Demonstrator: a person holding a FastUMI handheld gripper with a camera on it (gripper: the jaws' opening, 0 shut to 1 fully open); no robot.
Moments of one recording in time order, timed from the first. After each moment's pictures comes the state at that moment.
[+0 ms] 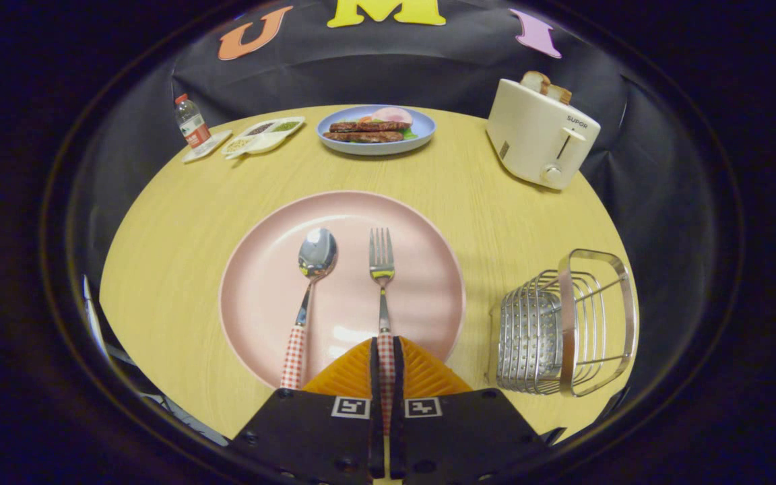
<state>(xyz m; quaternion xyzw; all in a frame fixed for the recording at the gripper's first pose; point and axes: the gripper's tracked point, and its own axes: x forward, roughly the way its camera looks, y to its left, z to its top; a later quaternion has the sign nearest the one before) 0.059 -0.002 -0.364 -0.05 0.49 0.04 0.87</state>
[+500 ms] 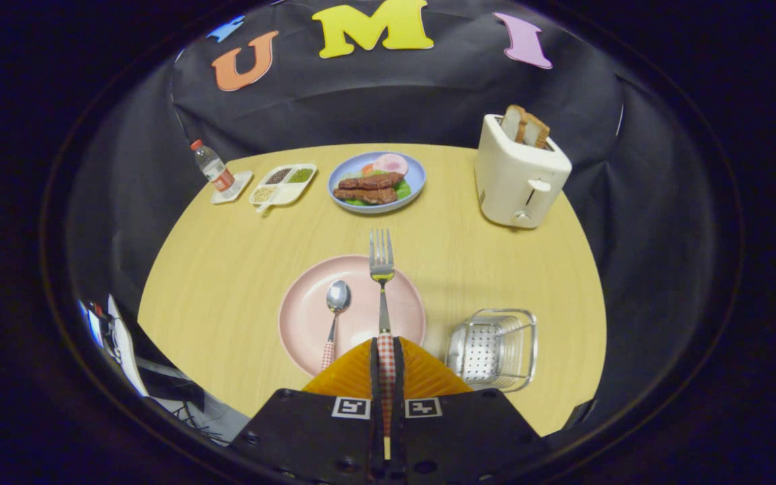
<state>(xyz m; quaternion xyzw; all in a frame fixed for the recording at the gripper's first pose) 0.059 -0.036 -0.226 -0.02 0.48 0.07 0.87</state>
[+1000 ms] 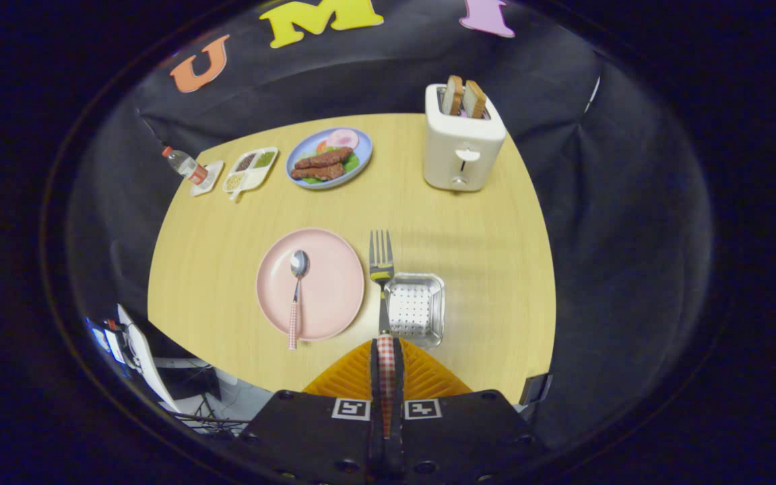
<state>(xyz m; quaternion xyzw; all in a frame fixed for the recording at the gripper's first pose) 0.014 -0.109 -0.203 0.02 0.62 0.02 0.79</state>
